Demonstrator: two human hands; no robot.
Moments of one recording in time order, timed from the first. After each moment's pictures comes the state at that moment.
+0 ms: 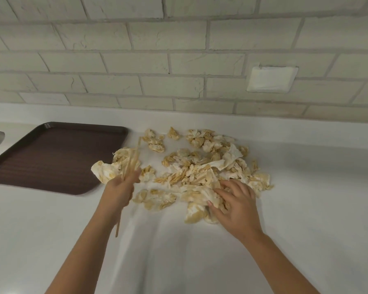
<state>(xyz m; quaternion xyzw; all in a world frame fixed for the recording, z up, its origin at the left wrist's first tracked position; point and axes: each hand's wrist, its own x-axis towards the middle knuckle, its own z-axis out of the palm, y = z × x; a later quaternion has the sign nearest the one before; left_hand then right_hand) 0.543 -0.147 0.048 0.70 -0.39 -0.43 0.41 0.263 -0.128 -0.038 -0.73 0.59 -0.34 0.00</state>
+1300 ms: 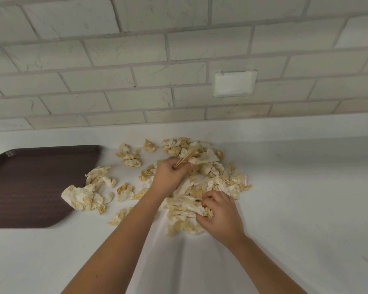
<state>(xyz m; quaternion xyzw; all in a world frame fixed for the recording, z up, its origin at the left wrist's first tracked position) 0.400 -0.223 0.040 0.55 -0.63 -0.40 0.37 0.255 -0.133 -0.058 -0.70 0.62 -0.35 0.05</state>
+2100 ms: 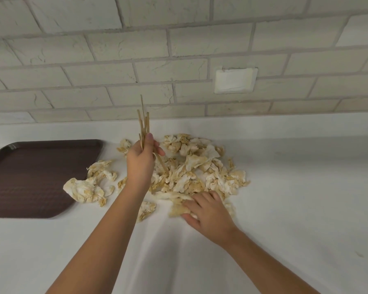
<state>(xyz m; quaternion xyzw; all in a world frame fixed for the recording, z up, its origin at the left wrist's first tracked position) 0.430 -0.208 0.083 0.53 -0.47 -0.42 0.57 0.270 -0.128 -0.051 -0.82 0.48 -0.28 -0.08</state>
